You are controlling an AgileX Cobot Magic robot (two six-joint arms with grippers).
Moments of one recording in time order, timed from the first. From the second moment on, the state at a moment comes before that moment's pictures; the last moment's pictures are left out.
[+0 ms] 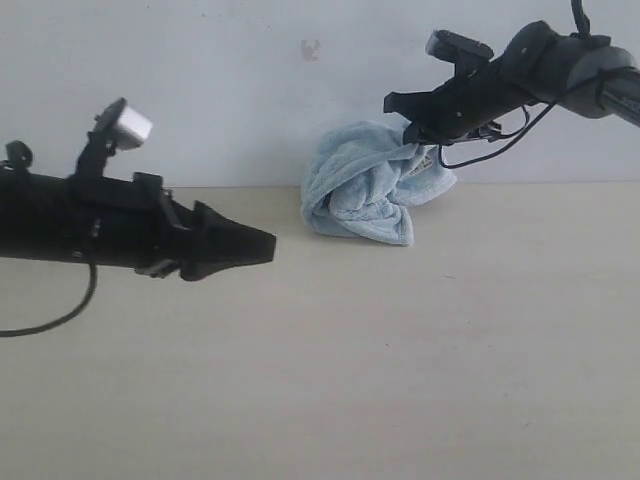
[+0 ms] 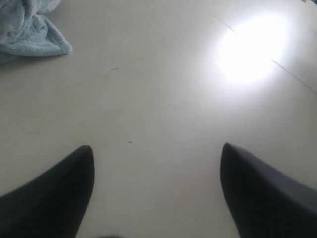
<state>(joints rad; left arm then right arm) -0.22 1.64 -0.87 -1.60 0.79 1.67 0.14 2.43 -2.23 0.54 0.69 -0.21</state>
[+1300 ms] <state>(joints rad) -0.29 2.46 -1.77 -1.74 0.41 2.13 0.10 2.39 -2.23 0.69 0.78 -0.47</state>
